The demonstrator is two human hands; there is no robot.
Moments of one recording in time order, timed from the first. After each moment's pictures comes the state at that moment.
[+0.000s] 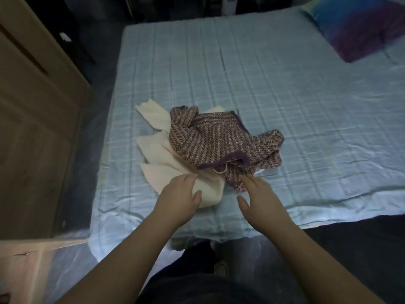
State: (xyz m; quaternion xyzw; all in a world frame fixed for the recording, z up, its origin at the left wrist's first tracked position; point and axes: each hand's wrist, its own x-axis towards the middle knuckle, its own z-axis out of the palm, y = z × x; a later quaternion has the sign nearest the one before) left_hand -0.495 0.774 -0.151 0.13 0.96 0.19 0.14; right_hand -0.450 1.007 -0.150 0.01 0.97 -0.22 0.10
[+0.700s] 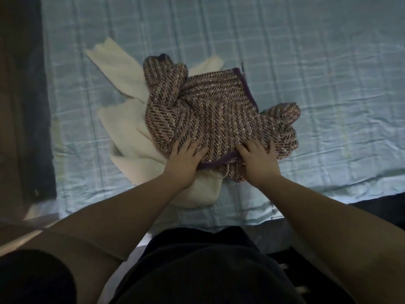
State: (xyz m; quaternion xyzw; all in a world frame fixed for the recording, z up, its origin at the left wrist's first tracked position) left_hand -0.682 0.802 -0.348 0.27 0.93 0.03 0.24; right_hand -0.652 1.049 -0.308 -0.05 0.97 0.02 0.24
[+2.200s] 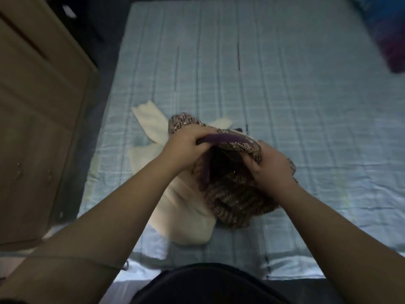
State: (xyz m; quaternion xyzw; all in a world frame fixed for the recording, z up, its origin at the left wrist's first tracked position) left_hand -0.773 0.851 -0.125 0.17 0.90 0.40 0.05; right_hand -0.726 1.089 -0.147 -0.06 0.95 -0.31 -0.01
